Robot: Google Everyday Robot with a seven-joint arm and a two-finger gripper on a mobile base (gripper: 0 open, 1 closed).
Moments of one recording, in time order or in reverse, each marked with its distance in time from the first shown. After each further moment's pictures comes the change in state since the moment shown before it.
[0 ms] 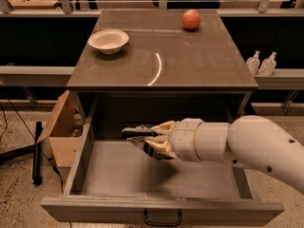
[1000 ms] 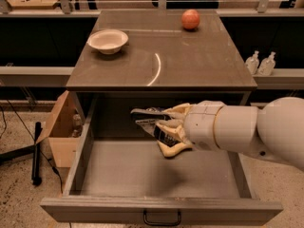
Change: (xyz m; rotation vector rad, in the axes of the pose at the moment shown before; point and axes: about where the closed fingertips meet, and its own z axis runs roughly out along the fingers) arm -0.043 -0.023 -0.059 0.096 0.007 -0.016
